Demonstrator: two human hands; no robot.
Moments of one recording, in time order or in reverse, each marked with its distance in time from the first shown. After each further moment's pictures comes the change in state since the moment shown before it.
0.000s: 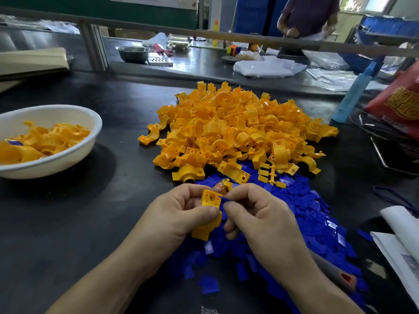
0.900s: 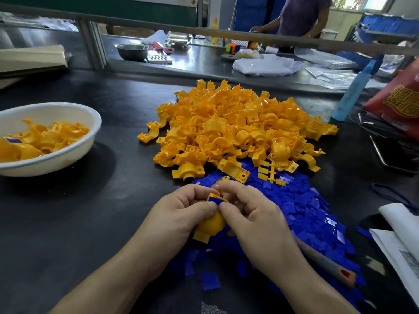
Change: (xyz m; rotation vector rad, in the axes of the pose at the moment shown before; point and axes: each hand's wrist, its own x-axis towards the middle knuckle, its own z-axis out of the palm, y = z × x) left_hand -0.002 0.000 0.008 0.026 -0.005 -0.002; right_hand 0.002 0.009 0.007 -0.248 0.001 -0.079
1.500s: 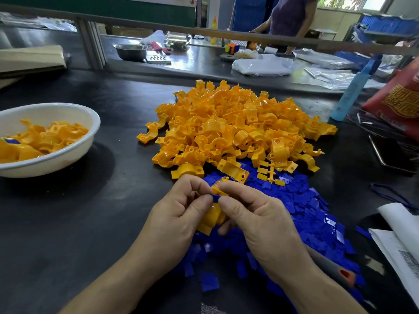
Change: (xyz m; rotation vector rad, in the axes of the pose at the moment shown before) left_hand -0.005 -0.001 0.005 0.286 0.122 0.293; right_hand -0.001 0.000 -0.004 0.442 -0.063 0.107
